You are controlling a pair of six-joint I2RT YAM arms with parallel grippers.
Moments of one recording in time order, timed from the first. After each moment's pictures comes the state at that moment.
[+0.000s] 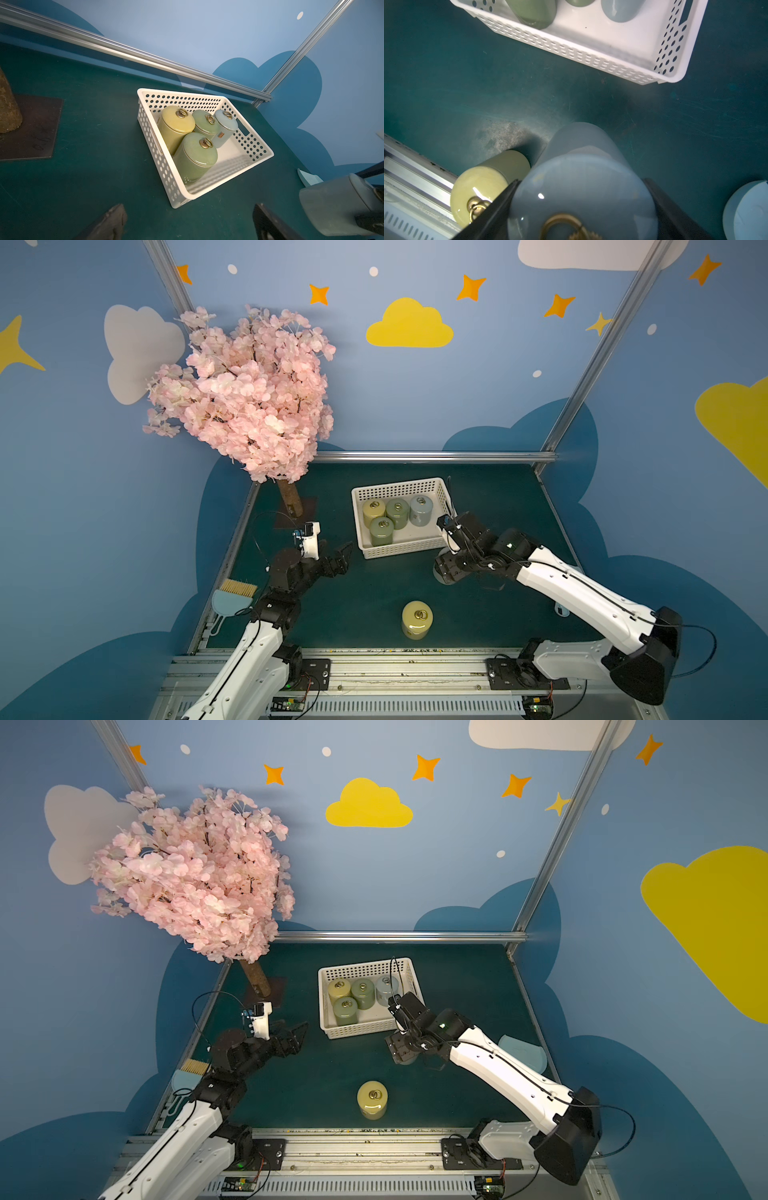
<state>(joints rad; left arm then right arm) -0.21 0.72 0.34 0.09 0.28 -0.37 0.85 1.26 1.16 -1.00 0.14 0.26</state>
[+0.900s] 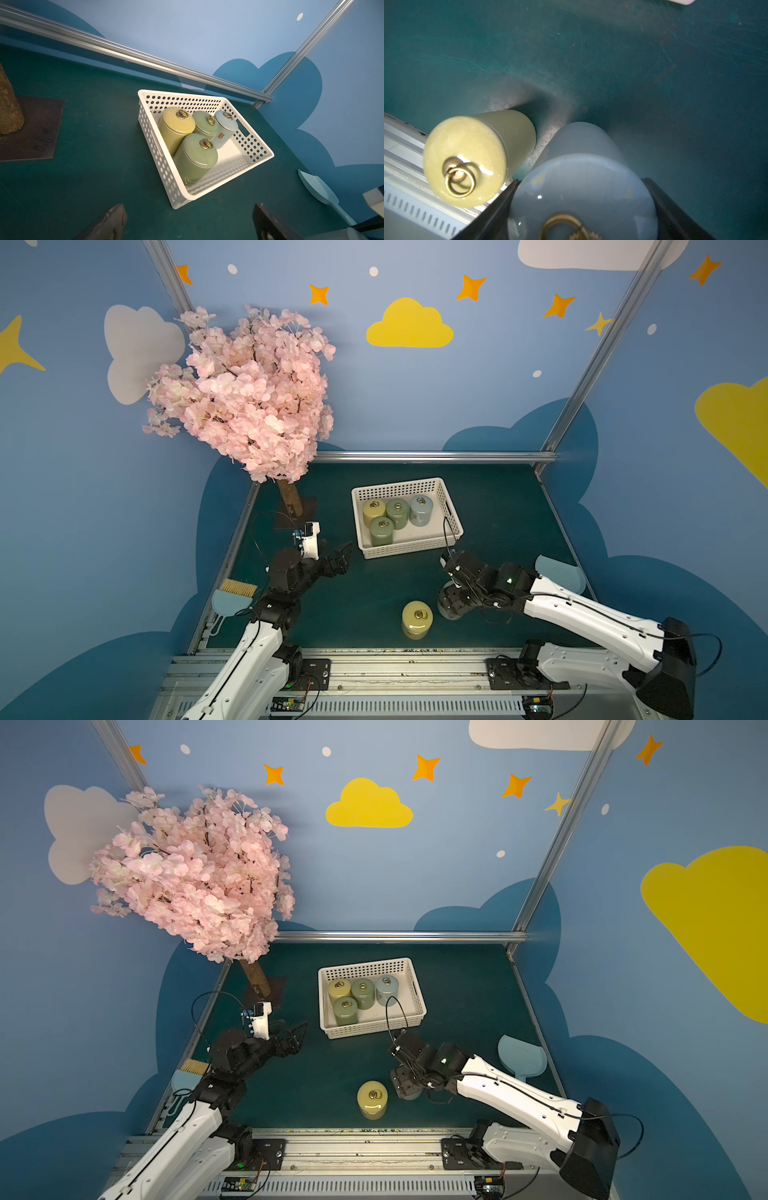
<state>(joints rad) -0.21 0.72 0.34 0.09 0.28 -0.37 1.02 1.13 0.88 -0.96 0.14 0.49</state>
